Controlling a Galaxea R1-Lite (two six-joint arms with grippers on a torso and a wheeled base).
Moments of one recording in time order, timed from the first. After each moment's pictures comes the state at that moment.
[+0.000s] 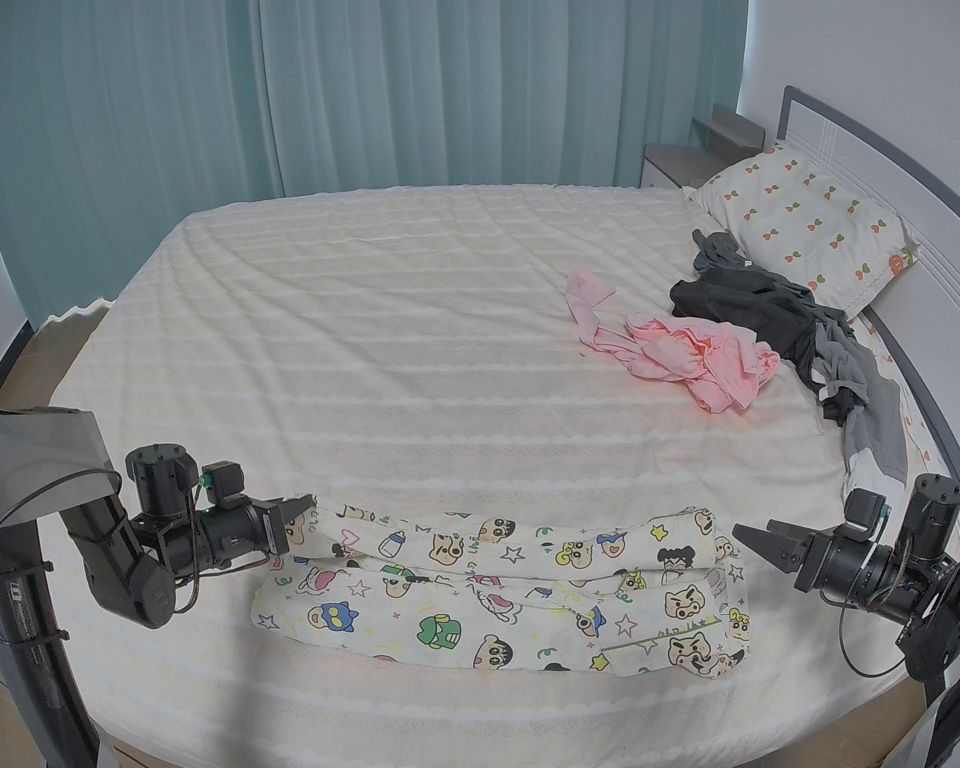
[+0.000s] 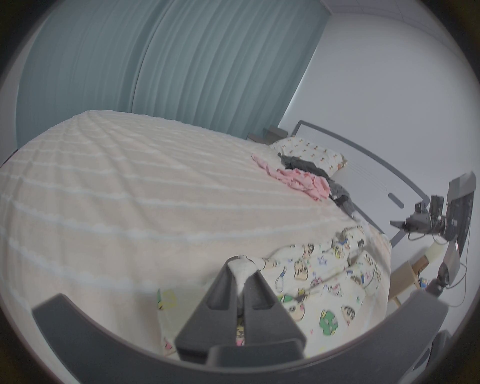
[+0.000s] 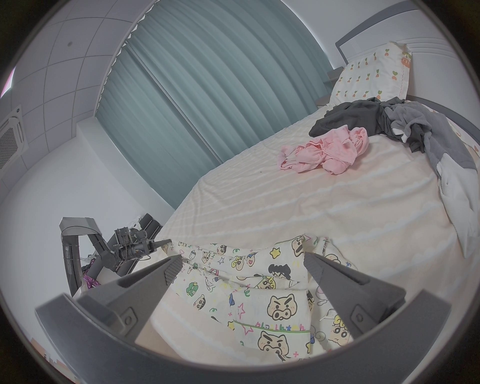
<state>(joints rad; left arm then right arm) -0.03 2.16 -0.52 -1.29 -0.50 -0.12 0.08 1.82 -0.02 -1.54 0.49 0.38</state>
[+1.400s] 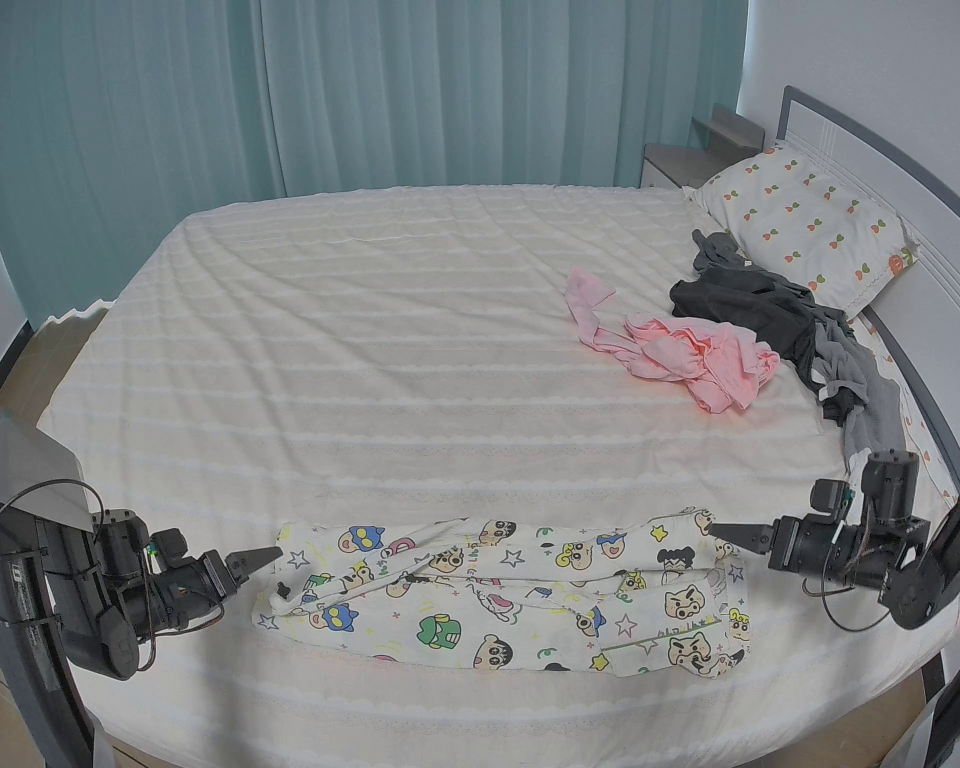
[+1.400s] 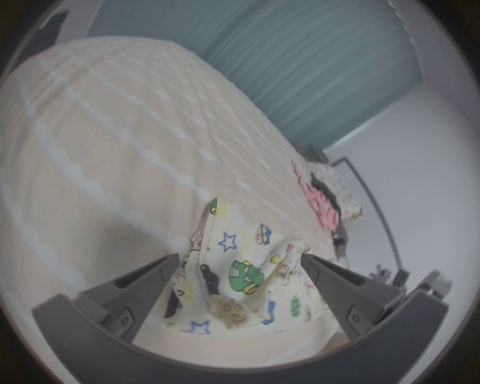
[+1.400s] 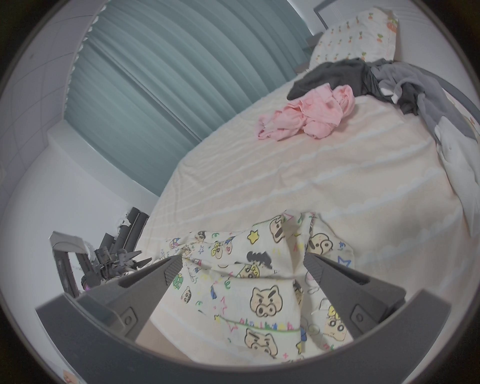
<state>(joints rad) 0.15 2.24 -0.19 -1.55 -0.61 -0.54 0.07 1.86 -0.28 -1.10 0.47 0.39</state>
